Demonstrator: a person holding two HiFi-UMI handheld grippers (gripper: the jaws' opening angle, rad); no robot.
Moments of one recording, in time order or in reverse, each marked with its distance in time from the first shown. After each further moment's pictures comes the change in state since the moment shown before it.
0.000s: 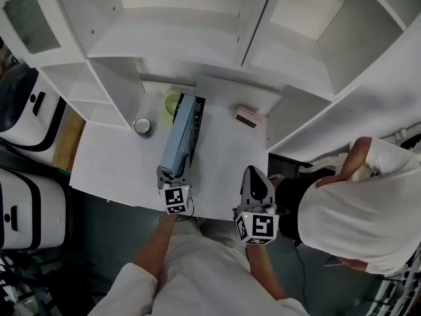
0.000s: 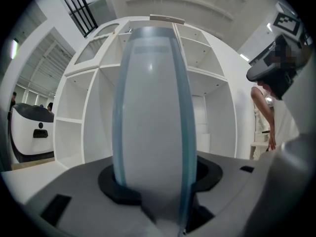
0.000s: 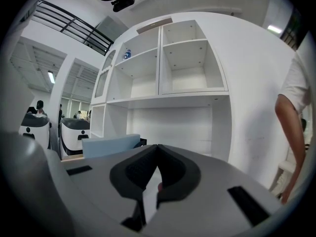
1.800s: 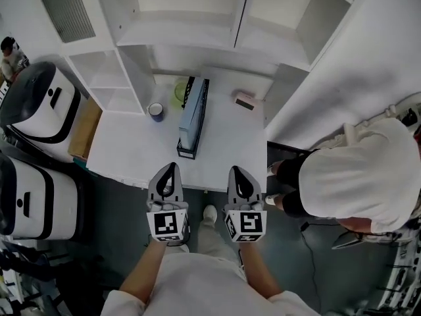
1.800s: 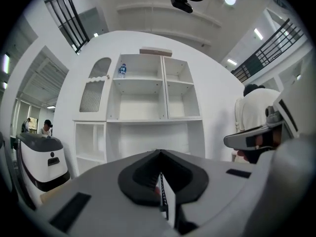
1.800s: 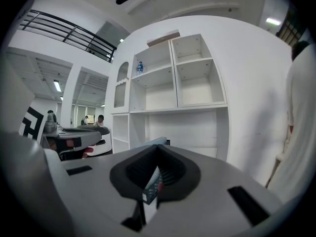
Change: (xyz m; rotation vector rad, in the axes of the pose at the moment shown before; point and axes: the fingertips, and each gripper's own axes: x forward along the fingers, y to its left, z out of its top) left arm -0.235 -0.021 0.179 0.075 -0.057 -0.066; right arm -0.134 0.099 0.037 0.052 0.017 0.066
